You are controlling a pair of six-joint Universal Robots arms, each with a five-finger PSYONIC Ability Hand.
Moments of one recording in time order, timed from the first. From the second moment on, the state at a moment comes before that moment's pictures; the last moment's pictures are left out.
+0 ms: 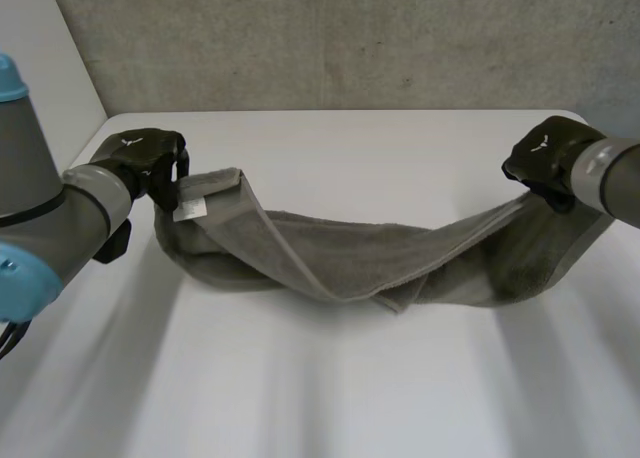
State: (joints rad) left arm 4.39 -1.95 -1.30 2.97 -1.57 3.23; right arm 1.81 -1.09 1.02 0.54 1.48 2.10; left_hand 1.43 1.48 1.54 1.52 1.48; right_hand 1.32 1.31 1.33 1.33 1.17
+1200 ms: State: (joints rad) left arm 4.54 -1.99 -1.71 3.50 -1.24 3.50; right arm 1.86 -1.18 1.51 0.09 1.38 2.31; left_hand 1.44 1.49 1.55 1.53 1.49; right_hand 1.33 1.34 1.34 1.33 1.17
